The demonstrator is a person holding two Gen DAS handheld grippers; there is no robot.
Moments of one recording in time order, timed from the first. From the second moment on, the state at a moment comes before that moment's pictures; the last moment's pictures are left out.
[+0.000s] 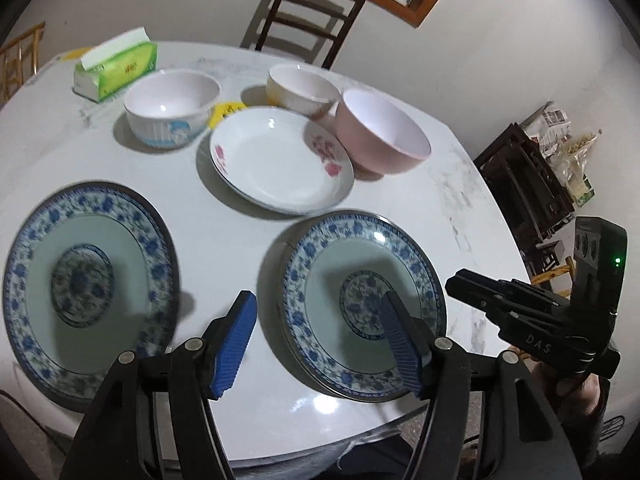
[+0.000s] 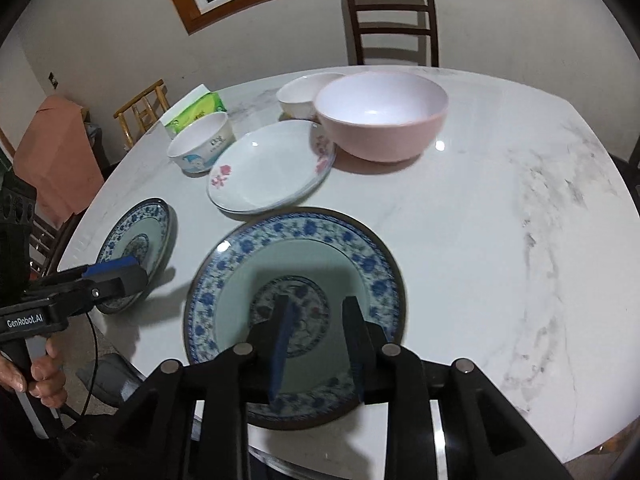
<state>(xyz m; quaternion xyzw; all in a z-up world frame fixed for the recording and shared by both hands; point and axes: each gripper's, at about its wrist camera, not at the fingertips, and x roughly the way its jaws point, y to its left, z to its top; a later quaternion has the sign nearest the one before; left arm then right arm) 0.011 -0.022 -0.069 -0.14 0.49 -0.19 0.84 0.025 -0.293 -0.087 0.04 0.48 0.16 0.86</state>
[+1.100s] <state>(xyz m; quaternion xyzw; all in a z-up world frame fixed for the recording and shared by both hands) 0.035 -0.022 -0.125 -0.19 0.55 -0.23 0.78 0.063 -0.367 -0.162 0.17 0.53 0.25 0.79</state>
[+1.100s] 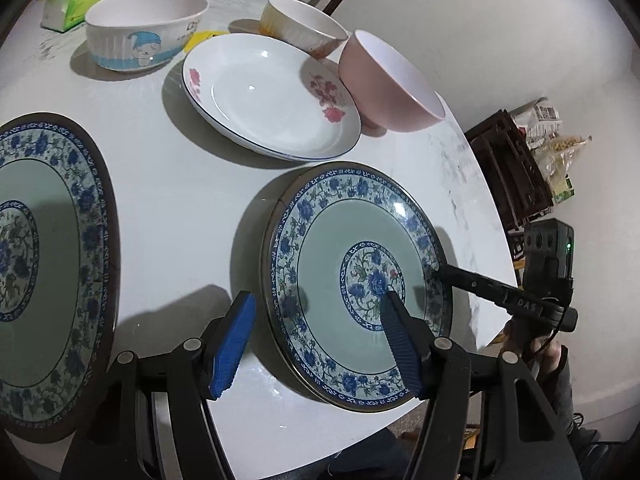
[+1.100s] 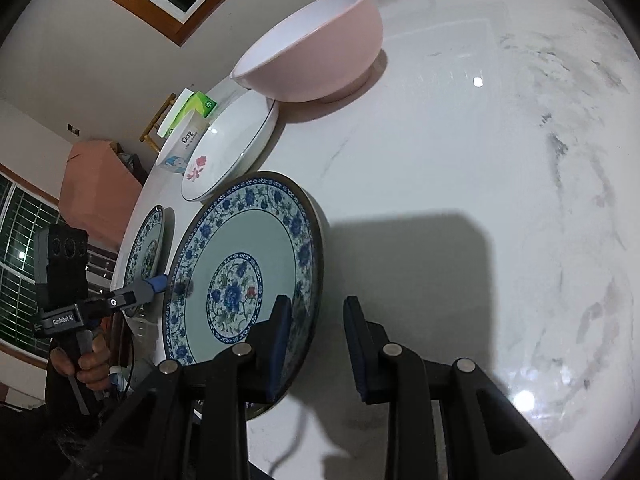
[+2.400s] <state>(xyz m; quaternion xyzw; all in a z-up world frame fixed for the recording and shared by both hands) 0.040 -0.028 -0.137 -0.13 0.56 -0.18 0.80 0.059 -0.348 -0.162 0.15 0.52 0.21 0.81</state>
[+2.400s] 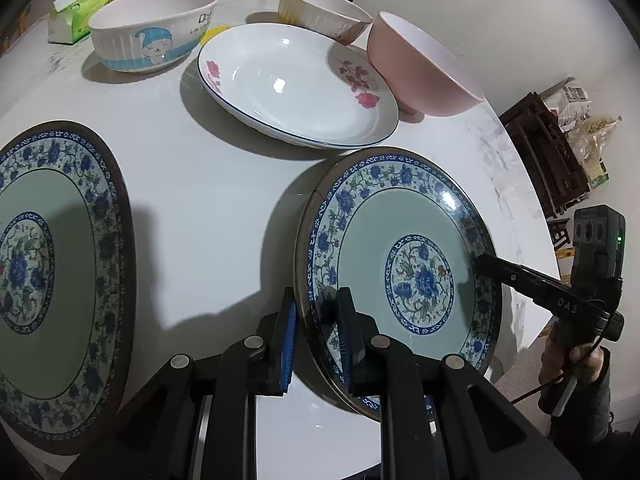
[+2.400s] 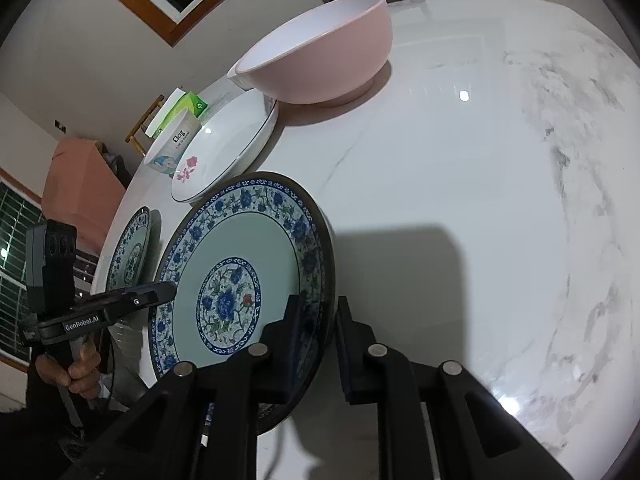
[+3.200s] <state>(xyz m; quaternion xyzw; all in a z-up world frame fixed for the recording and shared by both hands) 0.030 -0.007 -0.120 -0.13 0.54 -0.16 0.81 0.059 -0.321 -0.140 0.15 0.51 0.21 0.82</state>
